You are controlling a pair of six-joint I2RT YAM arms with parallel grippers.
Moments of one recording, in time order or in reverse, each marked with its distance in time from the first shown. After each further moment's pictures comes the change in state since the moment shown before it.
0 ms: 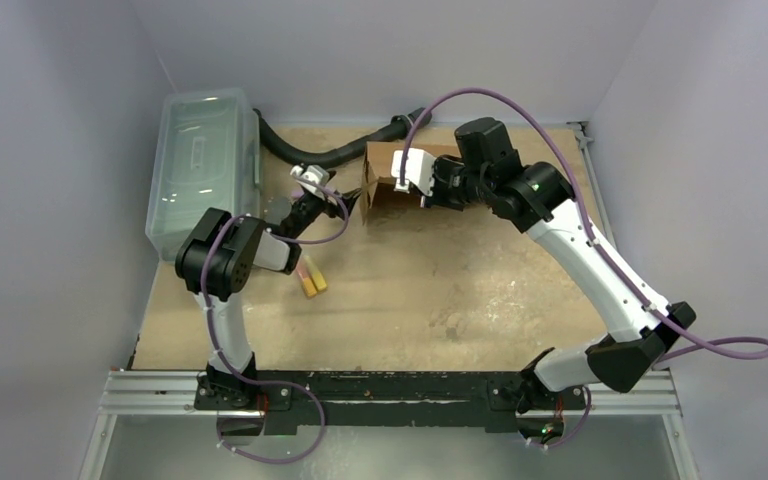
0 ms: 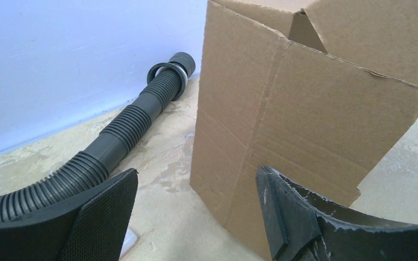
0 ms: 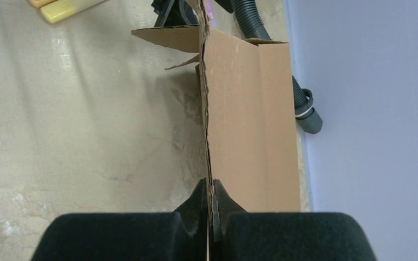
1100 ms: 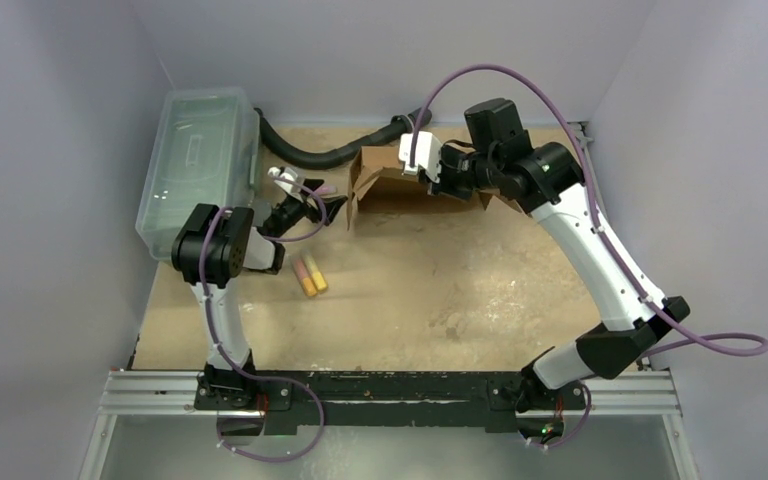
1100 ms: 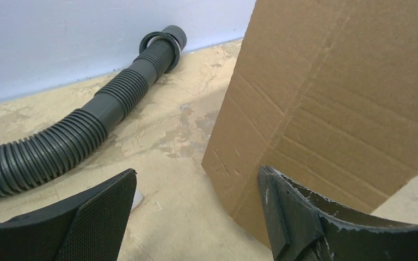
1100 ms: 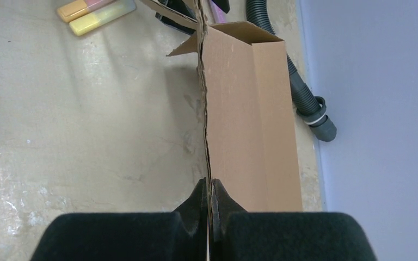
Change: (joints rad) left arm 0.152 0.090 -0.014 0.092 0.211 -0.164; right arm -0.062 0.071 0.161 -0.143 -0.121 -0.008
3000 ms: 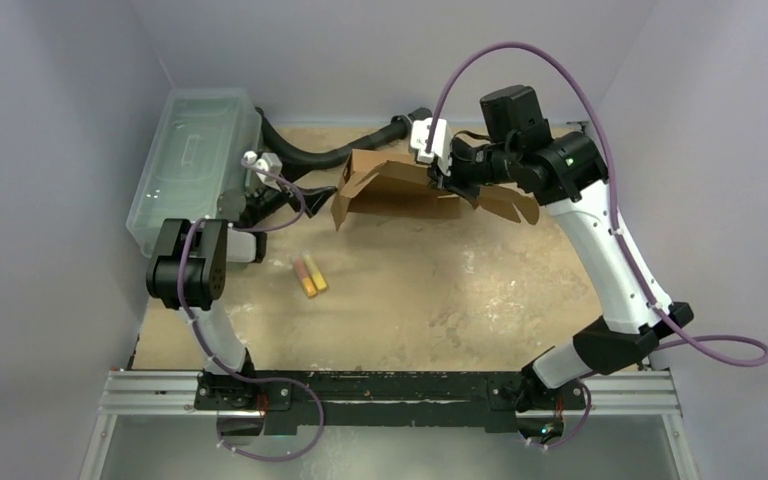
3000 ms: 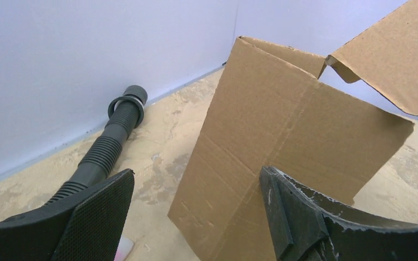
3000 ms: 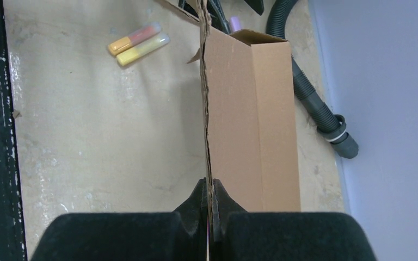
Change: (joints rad) left arm 0.098 -0.203 0.016 0.006 0.267 -0.163; right arm -0.024 0.026 0.178 -0.158 -0.142 0.063
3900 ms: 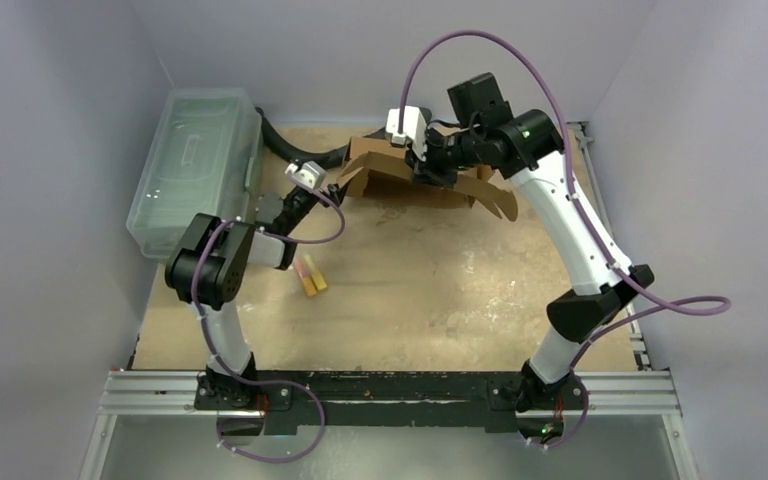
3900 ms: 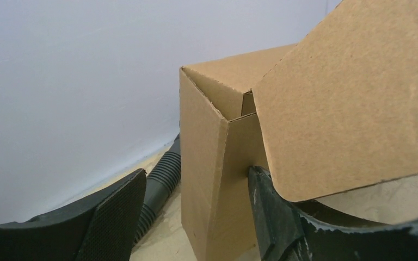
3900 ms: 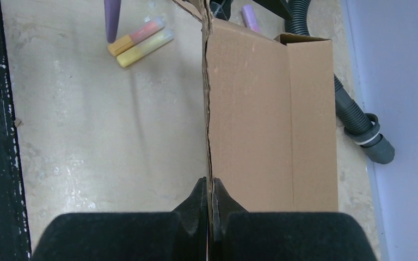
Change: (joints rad) left arm -0.224 0.007 -0.014 -0.061 -0.466 0.457; right arm -0.001 0.187 0.126 -0.026 -0.027 0.035
